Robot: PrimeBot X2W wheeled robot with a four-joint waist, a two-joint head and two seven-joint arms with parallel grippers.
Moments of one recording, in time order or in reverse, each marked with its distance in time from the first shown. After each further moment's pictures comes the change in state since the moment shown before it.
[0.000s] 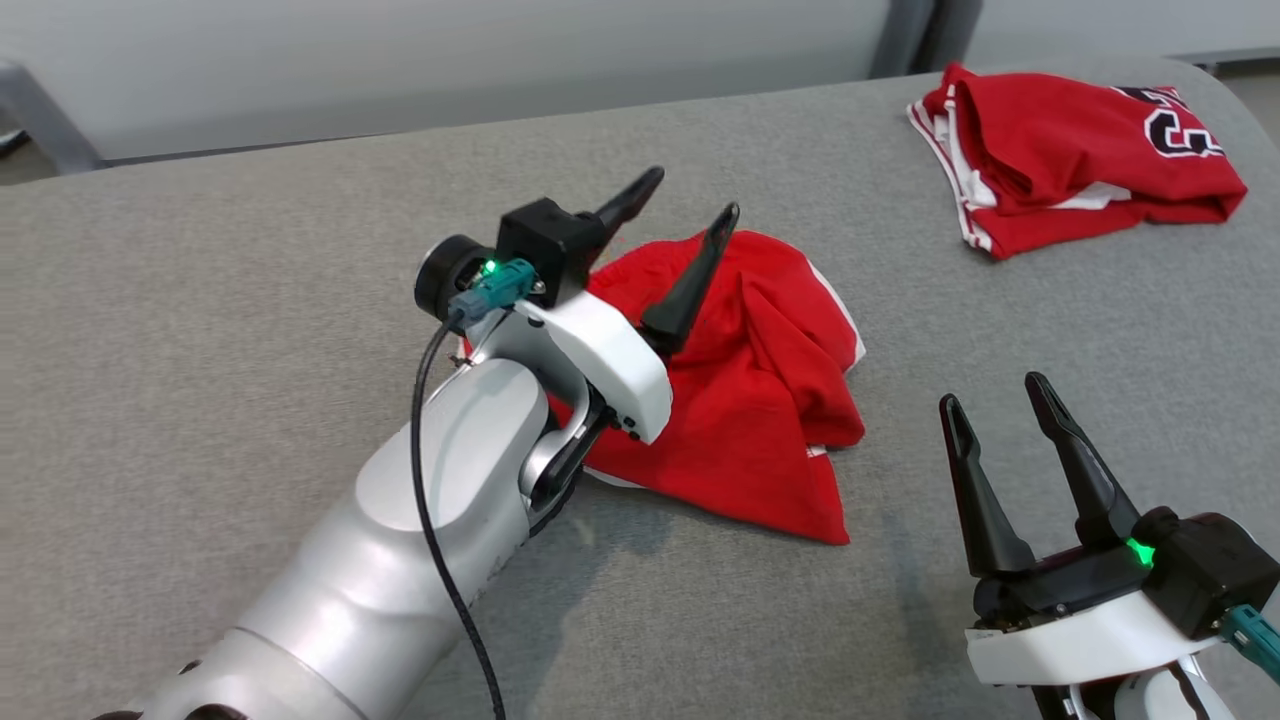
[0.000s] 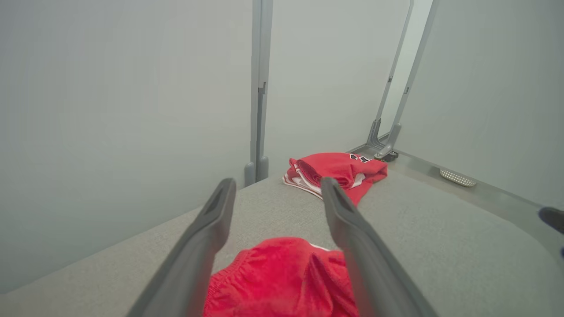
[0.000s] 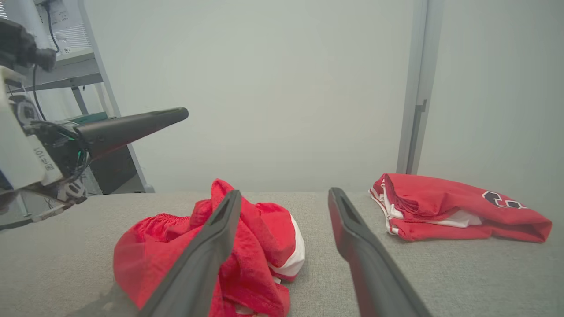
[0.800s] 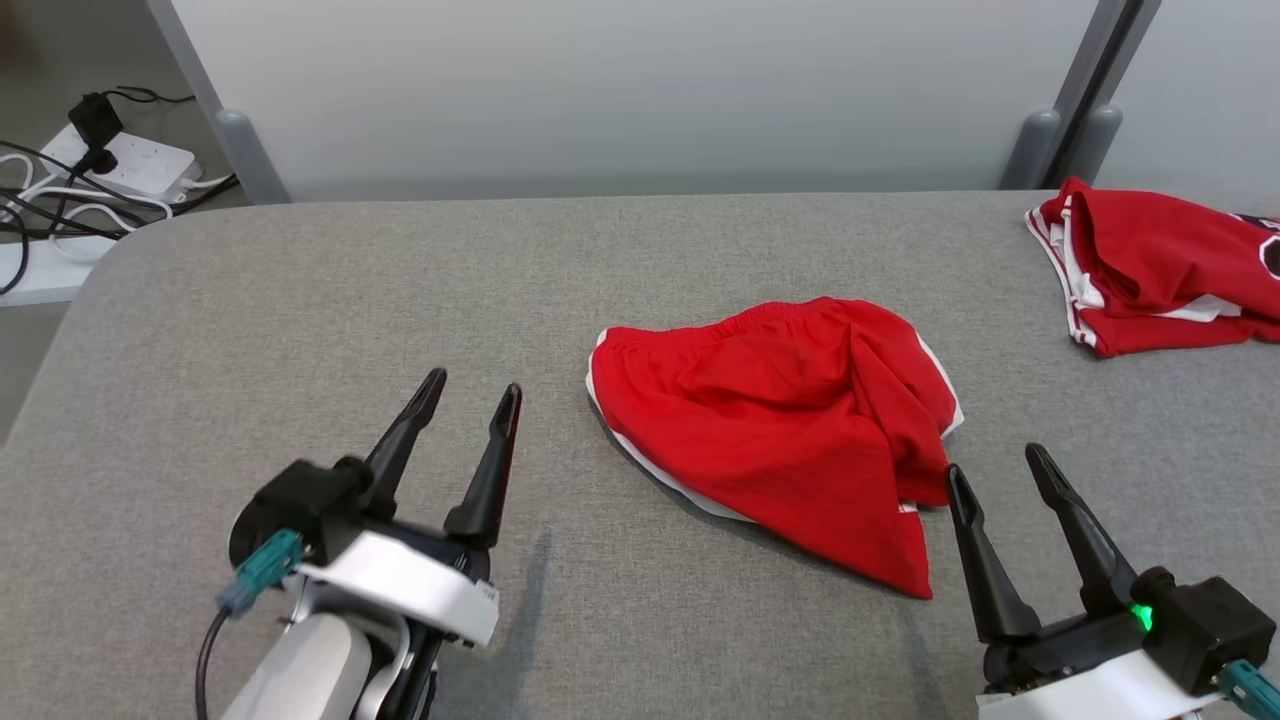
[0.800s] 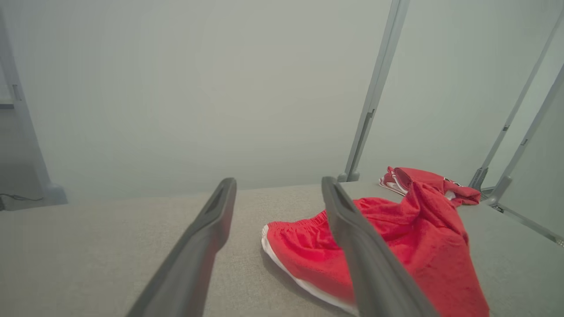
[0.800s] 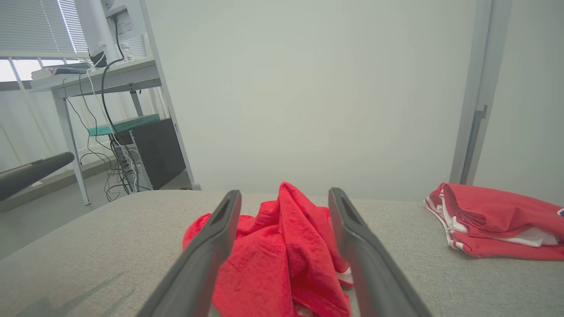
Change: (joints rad) left arm 0.576 0.192 0.384 -0.485 0.134 0.045 -0.002; right arm 0.093 -0.024 0.005 0.004 0.017 0.000 0.000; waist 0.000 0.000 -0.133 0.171
